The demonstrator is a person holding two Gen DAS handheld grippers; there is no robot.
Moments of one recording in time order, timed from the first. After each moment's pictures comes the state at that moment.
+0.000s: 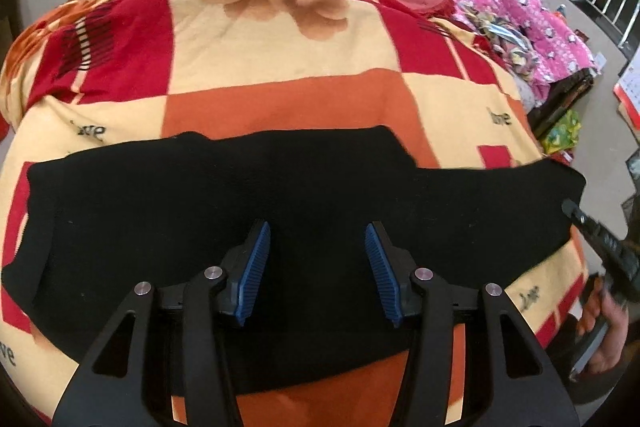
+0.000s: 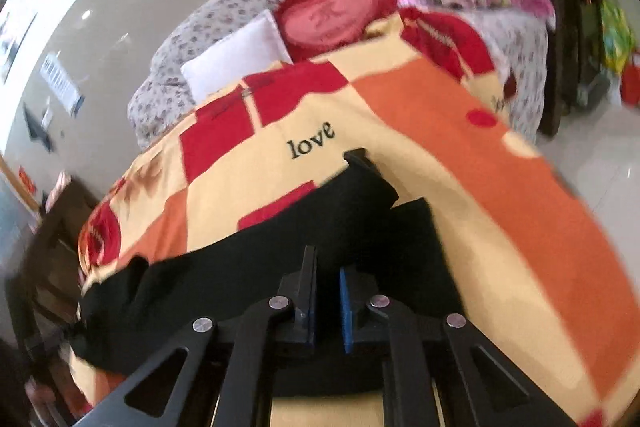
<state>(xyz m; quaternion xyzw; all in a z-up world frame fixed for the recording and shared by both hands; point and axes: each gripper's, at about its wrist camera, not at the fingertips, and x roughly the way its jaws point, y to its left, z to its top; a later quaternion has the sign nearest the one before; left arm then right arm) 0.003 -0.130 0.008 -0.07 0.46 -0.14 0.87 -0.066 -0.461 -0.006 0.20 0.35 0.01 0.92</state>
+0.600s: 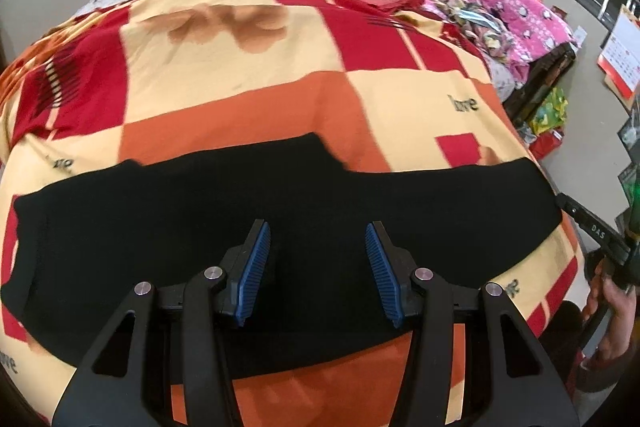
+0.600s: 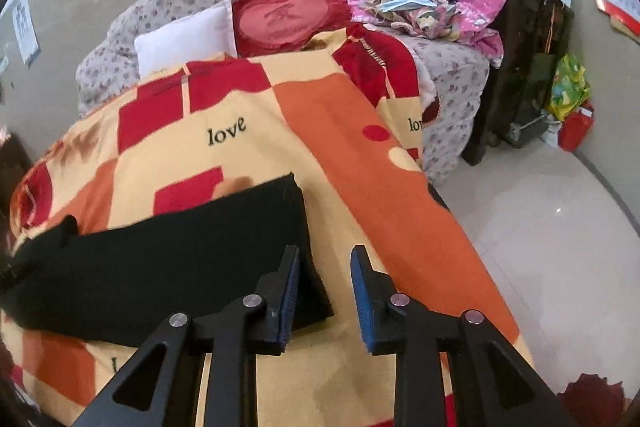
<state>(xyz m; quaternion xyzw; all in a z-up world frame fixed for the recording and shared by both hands) -0.002 -0.182 0.018 -0.03 0.45 -0.17 0.88 -0.085 -0.493 -0.001 0.11 0.38 -0.10 0.91</state>
